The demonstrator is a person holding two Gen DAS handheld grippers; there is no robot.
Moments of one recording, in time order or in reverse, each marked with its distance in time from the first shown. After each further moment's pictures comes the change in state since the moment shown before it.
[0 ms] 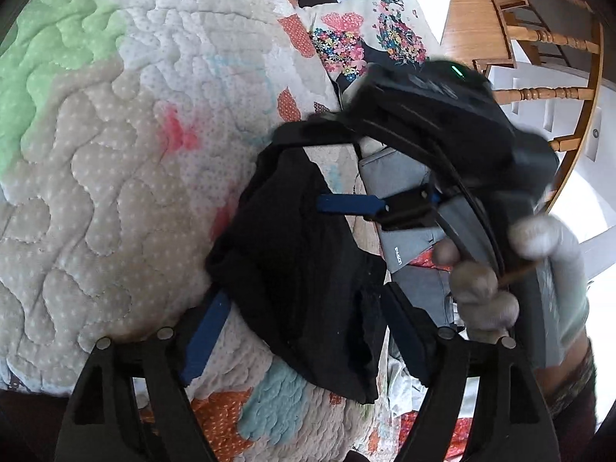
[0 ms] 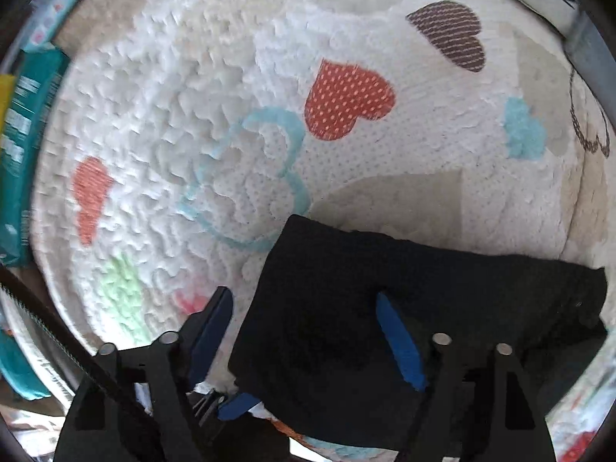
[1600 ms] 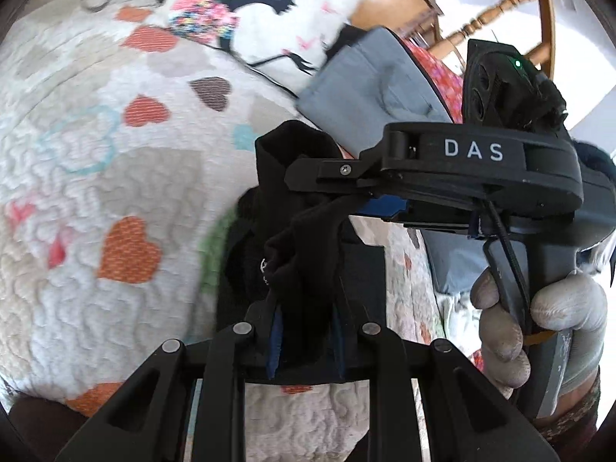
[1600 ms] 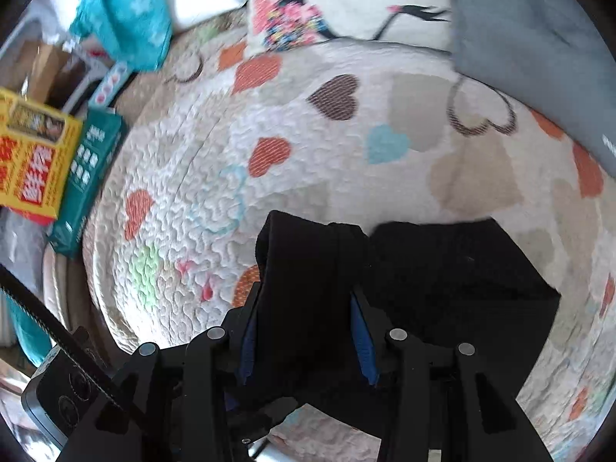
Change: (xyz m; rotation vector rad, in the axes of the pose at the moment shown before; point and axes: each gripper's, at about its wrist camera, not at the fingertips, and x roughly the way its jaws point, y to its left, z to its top) left arm 0.065 -0.150 -0.052 0.436 0.151 0.203; right arm -0.111 -0.134 -0.116 0.046 -0.372 0.186
